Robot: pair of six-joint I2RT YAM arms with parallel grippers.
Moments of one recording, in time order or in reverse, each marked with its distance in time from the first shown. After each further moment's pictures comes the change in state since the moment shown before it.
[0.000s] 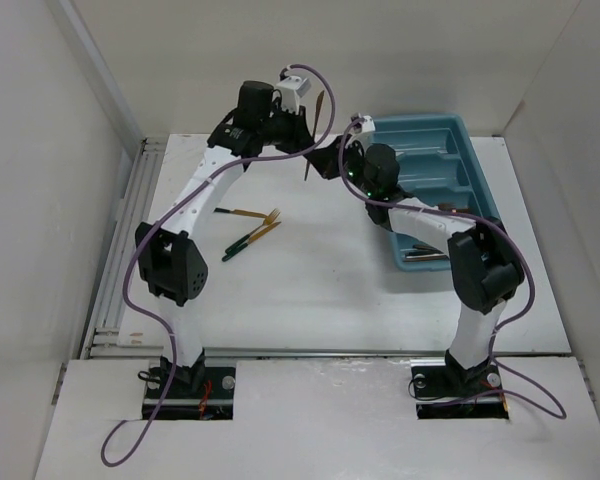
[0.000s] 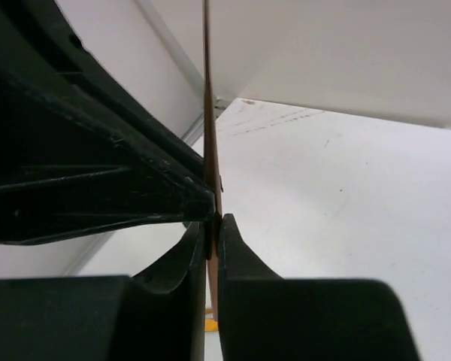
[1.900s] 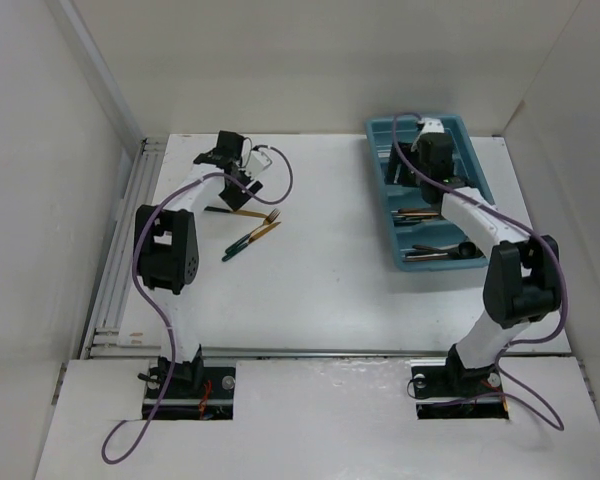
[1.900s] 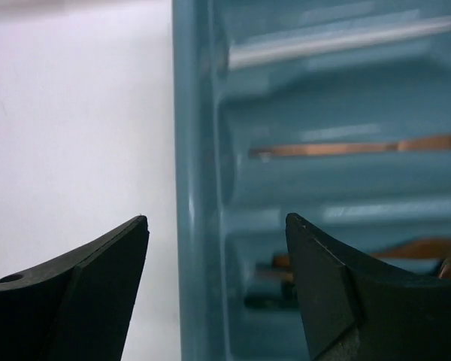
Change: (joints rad) left arm 0.190 0.069 -0.373 -0.105 -0.561 0.768; right arm -0.350 -0.149 0.007 -0.668 0.269 -0.213
